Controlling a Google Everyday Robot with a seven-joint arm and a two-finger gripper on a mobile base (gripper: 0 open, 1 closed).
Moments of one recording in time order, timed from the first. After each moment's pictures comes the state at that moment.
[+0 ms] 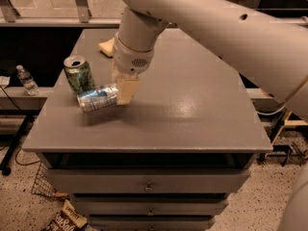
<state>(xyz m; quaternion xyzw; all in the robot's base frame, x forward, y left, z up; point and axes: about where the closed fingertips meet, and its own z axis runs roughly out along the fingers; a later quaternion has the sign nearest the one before) 0.551 0.084 0.870 -0.82 0.54 0.08 0.16</state>
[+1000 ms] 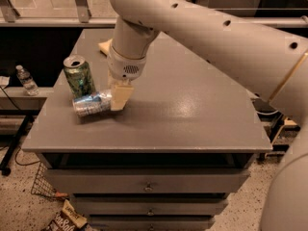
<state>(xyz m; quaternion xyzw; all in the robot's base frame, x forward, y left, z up) 0.550 0.104 0.848 -0.81 0.56 0.10 0.15</state>
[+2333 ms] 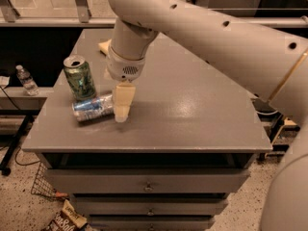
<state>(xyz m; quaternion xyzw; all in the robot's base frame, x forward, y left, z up) 0.549 0.106 0.846 -0.81 0.56 0.10 0.15</state>
